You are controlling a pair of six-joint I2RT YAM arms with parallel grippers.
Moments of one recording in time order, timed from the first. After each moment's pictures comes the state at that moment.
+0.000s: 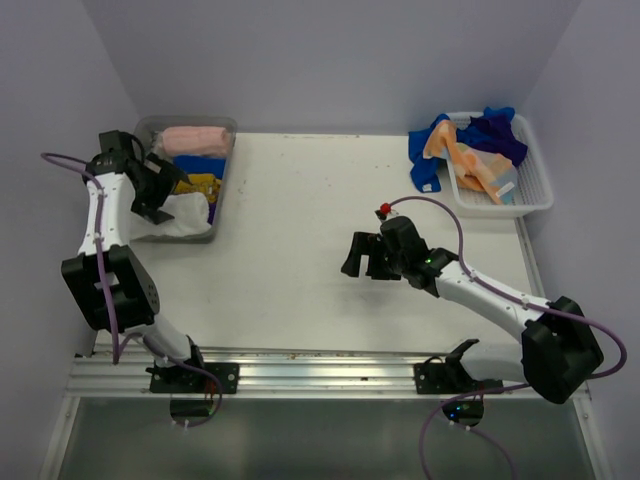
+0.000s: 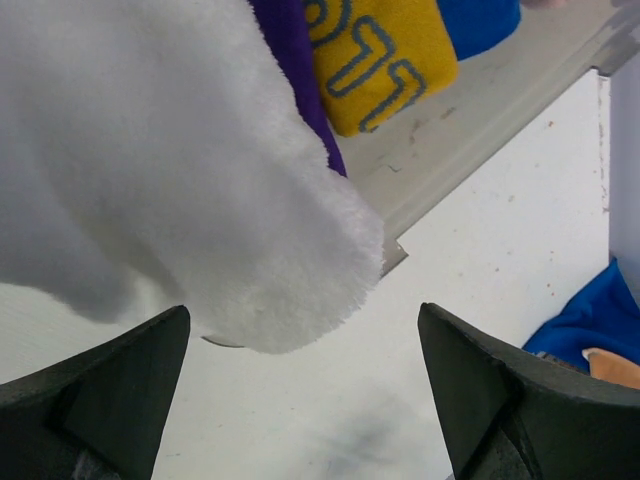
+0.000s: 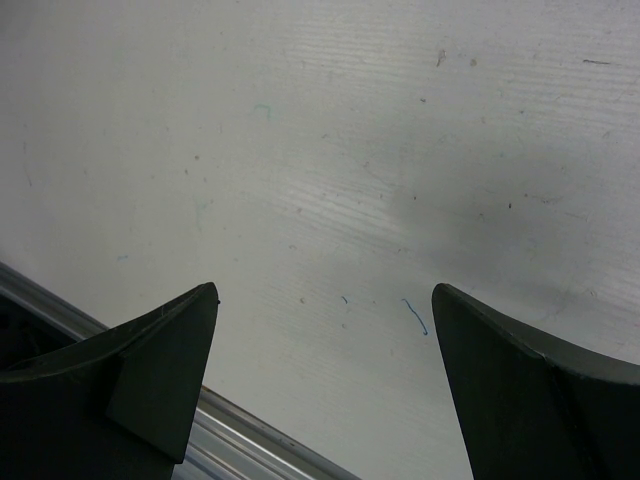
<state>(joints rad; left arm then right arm) 0.31 1.67 1.49 -0.90 0.19 -0.80 0.63 1.26 0.73 -0.26 -0.07 0.67</state>
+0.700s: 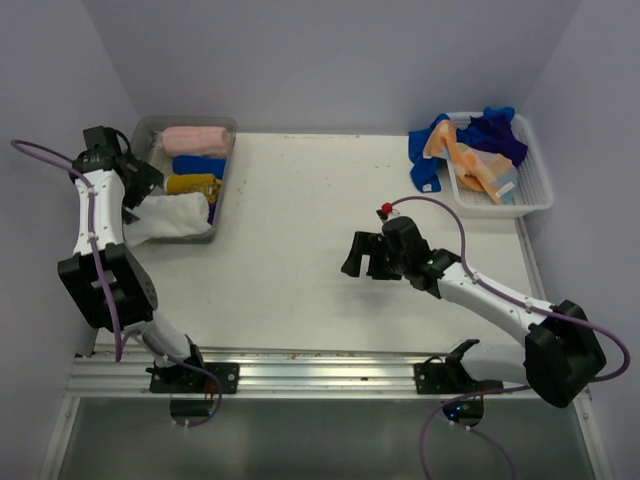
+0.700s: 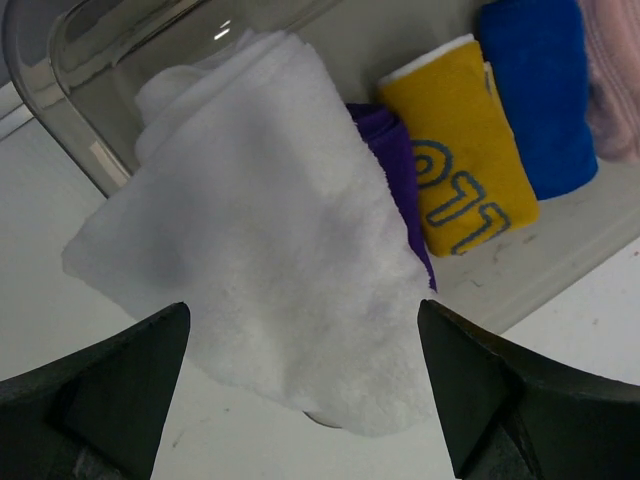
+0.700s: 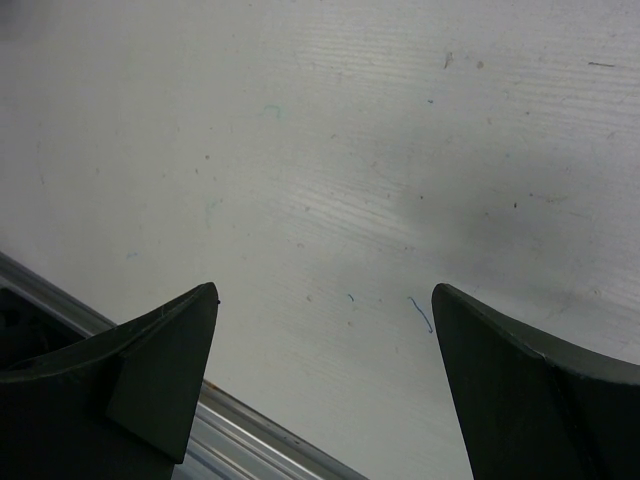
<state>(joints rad) 0.36 1.66 1.57 -0.91 -0.07 -0.70 0.63 1.23 0.72 -0.26 -0.08 0.67</state>
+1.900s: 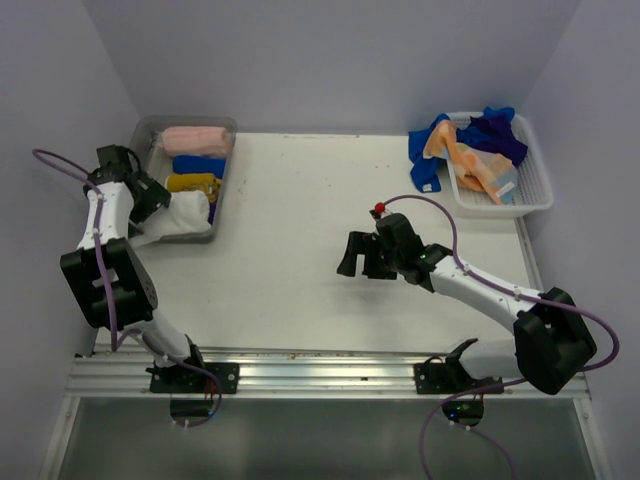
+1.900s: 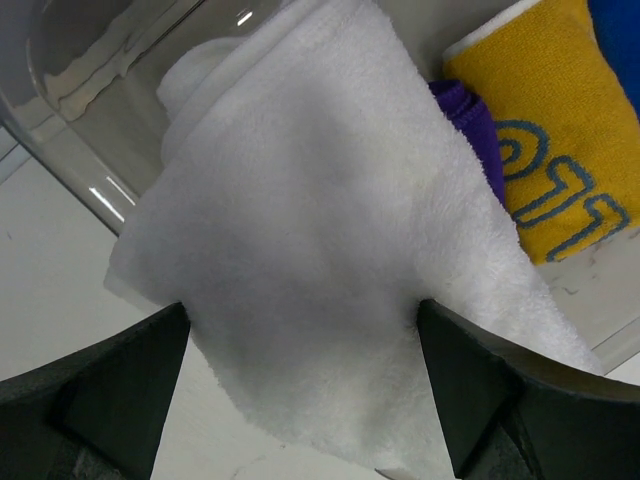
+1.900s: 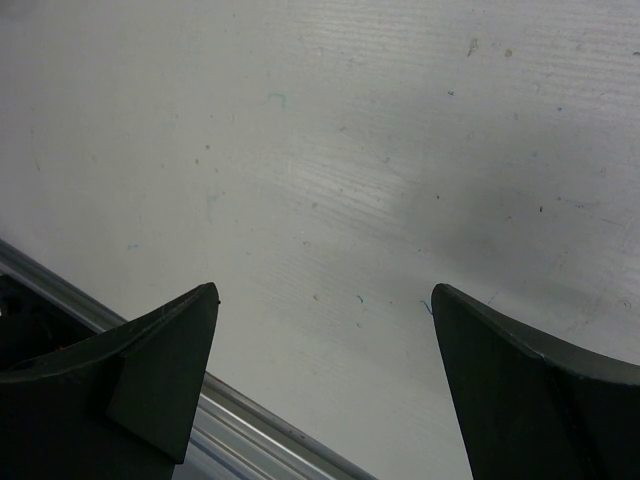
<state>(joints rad) 0.36 1.68 1.38 -0.77 -0.12 -0.56 0.63 1.31 0.76 -0.26 -0.12 0.67</state>
